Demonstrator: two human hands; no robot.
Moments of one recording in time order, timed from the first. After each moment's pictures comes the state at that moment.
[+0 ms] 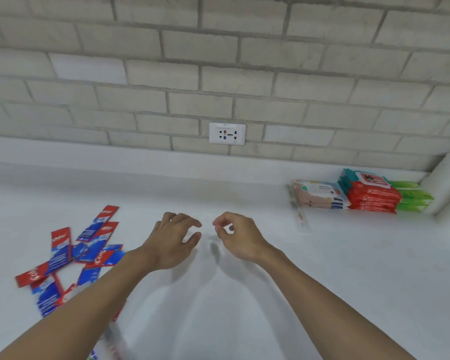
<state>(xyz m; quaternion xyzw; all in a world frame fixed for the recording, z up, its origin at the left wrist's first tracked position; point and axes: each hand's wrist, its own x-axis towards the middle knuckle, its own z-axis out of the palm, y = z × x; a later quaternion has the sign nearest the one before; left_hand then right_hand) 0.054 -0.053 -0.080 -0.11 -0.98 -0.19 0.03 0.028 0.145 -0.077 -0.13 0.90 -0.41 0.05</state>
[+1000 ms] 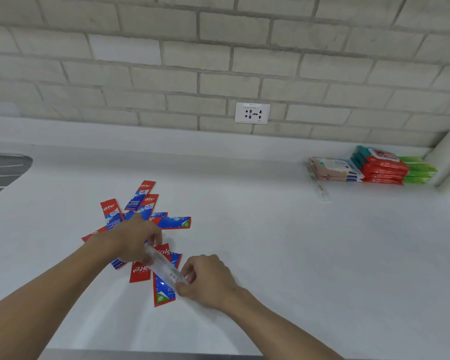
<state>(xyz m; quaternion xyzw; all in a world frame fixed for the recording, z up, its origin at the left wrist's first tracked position) 0.134 -0.225 -0.084 -0.12 -0.97 0.00 -0.20 0.193 -0.023 -0.123 -0.13 0.93 -0.27 0.19</state>
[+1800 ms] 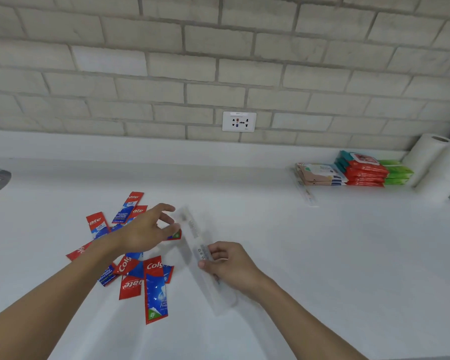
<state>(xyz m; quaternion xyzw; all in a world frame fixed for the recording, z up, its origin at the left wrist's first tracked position) 0.116 -0.192 -0.067 -0.05 -0.91 -0.40 -0.13 0.169 0.034 -0.106 0.00 0.78 -0.60 0.18</state>
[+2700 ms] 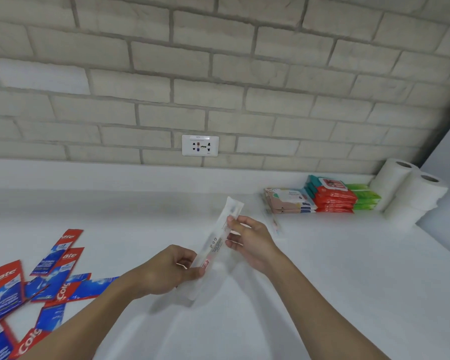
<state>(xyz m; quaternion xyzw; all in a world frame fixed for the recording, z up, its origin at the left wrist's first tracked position) 0.071 -0.046 -0.062 -0.14 -0.80 -0.52 -0.26 0.037 0.163 -0.056 0.12 0.59 -0.79 0.07</state>
